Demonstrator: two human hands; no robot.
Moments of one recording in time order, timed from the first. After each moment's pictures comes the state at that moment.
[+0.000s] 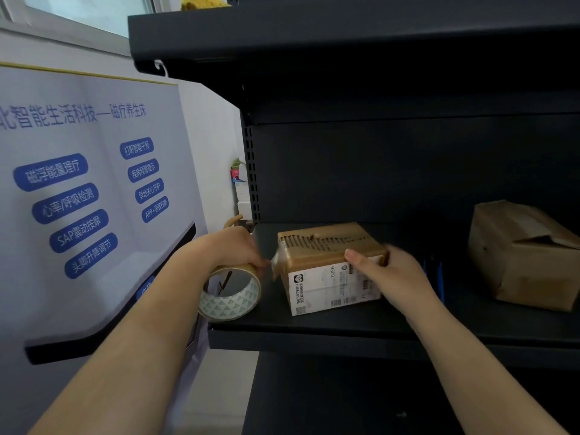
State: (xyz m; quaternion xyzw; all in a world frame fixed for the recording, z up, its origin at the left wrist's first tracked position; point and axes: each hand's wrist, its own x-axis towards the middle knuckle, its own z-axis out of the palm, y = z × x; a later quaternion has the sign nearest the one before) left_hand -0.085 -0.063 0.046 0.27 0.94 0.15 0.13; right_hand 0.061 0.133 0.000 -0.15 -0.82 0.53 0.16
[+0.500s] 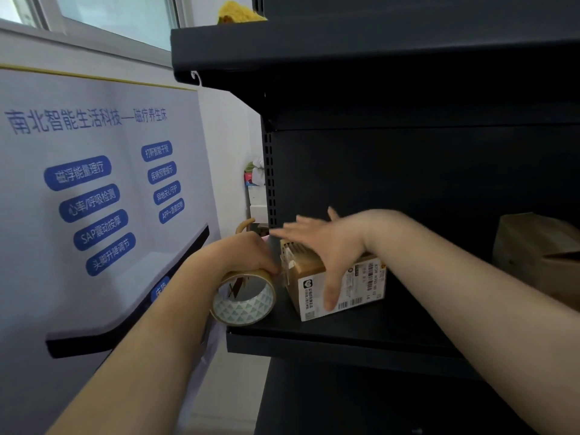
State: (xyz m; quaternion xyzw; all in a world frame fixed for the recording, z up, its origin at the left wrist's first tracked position) left_hand -0.088 -0.074 0.047 0.26 0.94 0.15 0.14; right_hand -0.021 0.085 0.087 0.16 -0.97 -0.04 -0.18
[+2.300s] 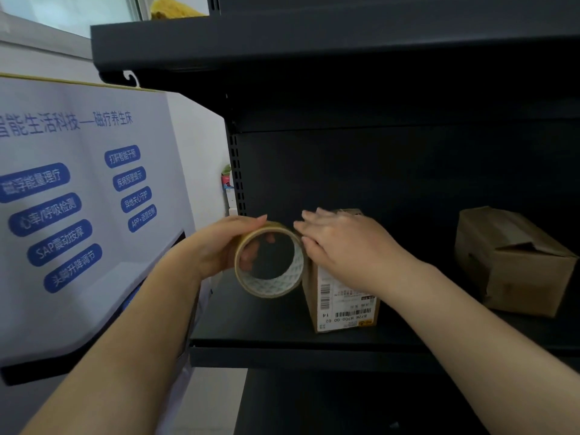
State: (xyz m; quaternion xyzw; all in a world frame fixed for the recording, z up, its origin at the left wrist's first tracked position) left_hand -0.082 -0.056 0.056 0.30 0.68 0.59 0.32; right_hand 0.052 0.107 0.075 0.06 -0.99 -0.01 0.13
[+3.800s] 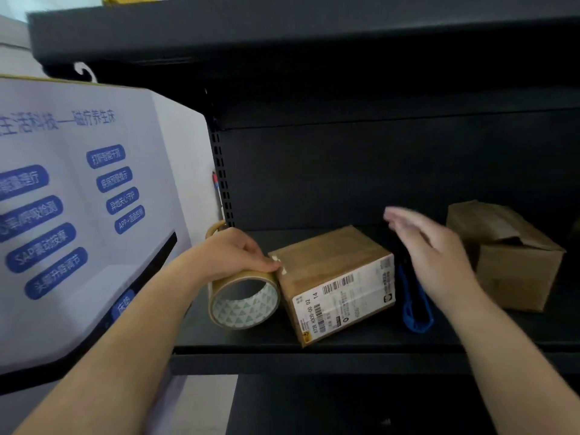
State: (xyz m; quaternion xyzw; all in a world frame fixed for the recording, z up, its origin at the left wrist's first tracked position) left_hand -0.054 -0.027 0.058 0.26 0.92 0.28 0.12; right_hand 0.085 0.190 0.028 -0.10 -0.82 0.45 0.33
